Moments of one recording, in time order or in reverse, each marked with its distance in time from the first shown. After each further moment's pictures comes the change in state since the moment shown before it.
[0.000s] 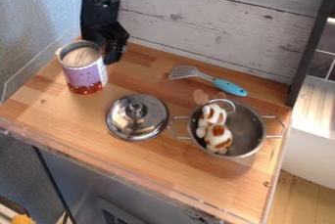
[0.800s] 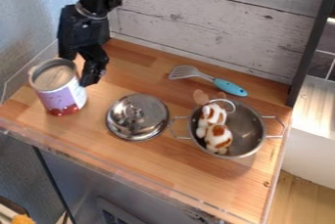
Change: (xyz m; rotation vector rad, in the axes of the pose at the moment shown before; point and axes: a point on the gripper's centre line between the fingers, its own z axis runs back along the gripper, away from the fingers) arm 0.054 0.017 -0.007 -0.069 -0.072 -0.037
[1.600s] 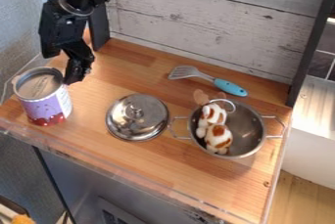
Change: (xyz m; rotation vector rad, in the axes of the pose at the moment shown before) arm 0.022 -0.006 0.012 -0.046 0.000 0.029
